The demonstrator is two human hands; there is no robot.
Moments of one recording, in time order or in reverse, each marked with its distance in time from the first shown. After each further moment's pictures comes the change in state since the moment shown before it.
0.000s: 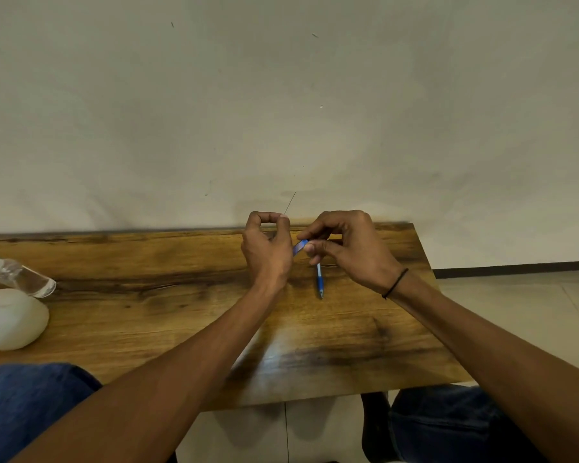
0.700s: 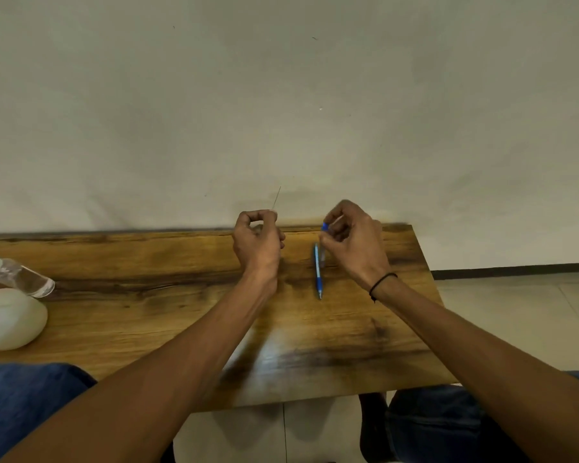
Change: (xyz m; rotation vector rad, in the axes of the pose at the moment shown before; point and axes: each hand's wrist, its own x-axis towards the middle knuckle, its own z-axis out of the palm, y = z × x) left_hand 0.010 0.013 -0.008 -0.210 -0.010 -0.225; right_hand 0.005 0.028 0.011 -0.224 0.362 0.113
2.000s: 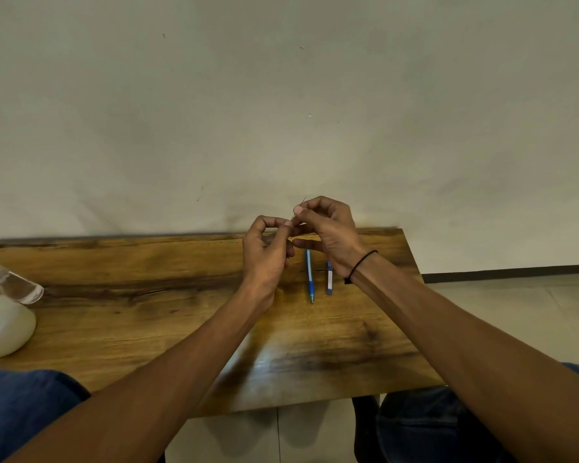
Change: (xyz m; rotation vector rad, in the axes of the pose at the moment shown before) left_hand -0.018 -0.005 0.000 0.058 -0.288 0.050; right_hand 0.023 -0.034 0.007 0.736 -0.188 0.440
